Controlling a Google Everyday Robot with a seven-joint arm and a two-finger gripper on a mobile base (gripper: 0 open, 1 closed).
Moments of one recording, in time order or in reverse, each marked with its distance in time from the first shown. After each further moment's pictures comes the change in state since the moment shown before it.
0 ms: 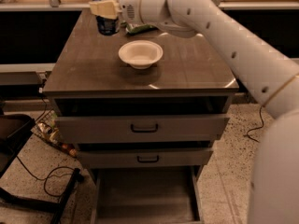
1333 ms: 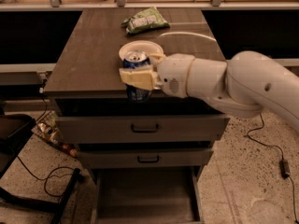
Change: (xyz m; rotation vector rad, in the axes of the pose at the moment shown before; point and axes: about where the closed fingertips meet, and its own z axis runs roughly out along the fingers) arm 0.089 0.140 -0.171 -0.004 0.074 0.033
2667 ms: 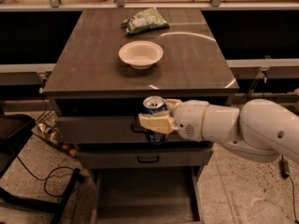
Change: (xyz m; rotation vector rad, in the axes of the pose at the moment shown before) arm 0.112 0.019 -0.049 0.048 0.136 0.107
